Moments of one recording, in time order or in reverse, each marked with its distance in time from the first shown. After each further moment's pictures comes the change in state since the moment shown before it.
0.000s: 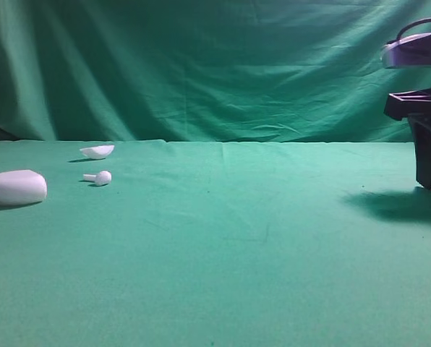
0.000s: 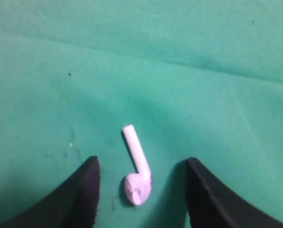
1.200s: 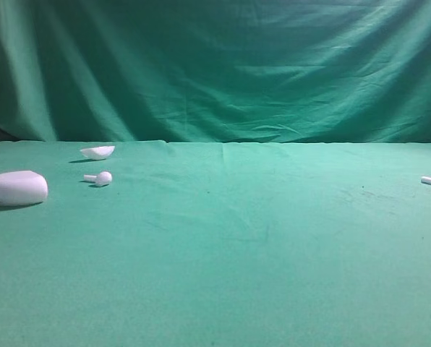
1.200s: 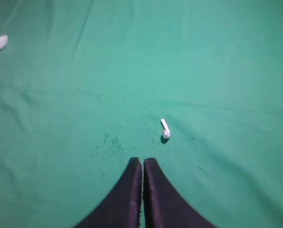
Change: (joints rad) left arm 0.000 0.000 0.000 0.000 0.000 0.000; right arm 0.003 -1.049 0.128 0.115 0.358 -0.001
